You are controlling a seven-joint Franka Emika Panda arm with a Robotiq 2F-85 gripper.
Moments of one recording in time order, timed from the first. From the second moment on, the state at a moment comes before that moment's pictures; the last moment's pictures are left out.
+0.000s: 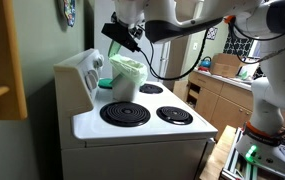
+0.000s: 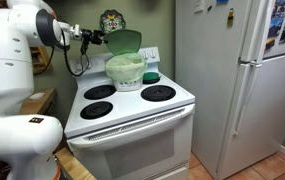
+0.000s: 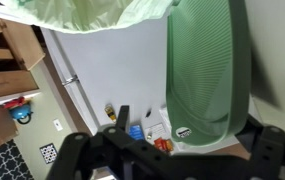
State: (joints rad) arm 0.62 0.38 0.33 -1.39 -1.46 1.55 2.22
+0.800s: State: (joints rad) arm 0.60 0.37 0.33 -1.29 -1.08 1.39 2.24
